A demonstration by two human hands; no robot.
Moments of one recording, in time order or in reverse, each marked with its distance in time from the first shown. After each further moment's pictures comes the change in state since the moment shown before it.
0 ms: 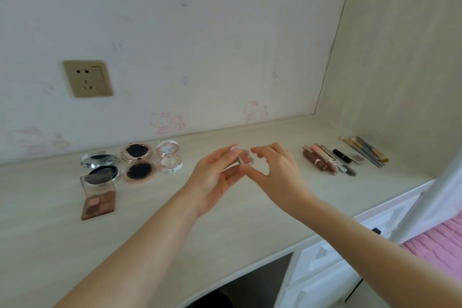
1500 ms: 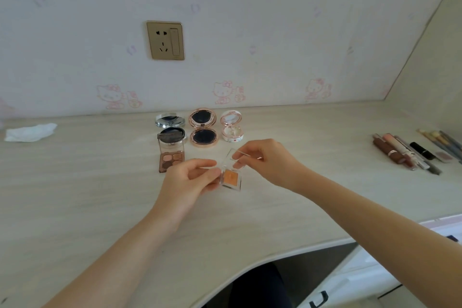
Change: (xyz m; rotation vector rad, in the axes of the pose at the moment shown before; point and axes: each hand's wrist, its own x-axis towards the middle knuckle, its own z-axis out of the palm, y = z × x) left_hand -0.124 0.027 -0.118 0.534 0.518 0.142; right_hand 0.019 -0.082 0.094 0.321 -0.520 -0.106
